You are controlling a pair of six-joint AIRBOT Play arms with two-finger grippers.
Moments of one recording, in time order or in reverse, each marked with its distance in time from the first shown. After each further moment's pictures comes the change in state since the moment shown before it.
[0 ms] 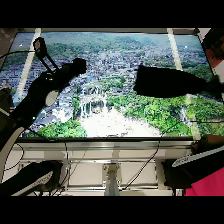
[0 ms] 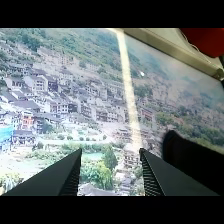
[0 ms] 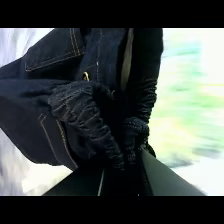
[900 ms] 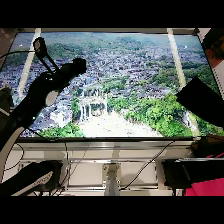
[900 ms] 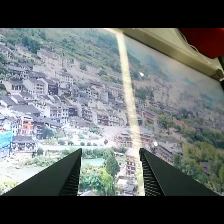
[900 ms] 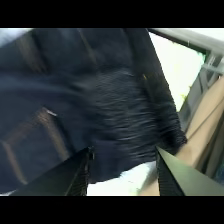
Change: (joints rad) left arm 0.000 0.000 0.000 0.000 0.003 0.000; right arm -0.448 0.024 0.244 -0.391 0.119 0.201
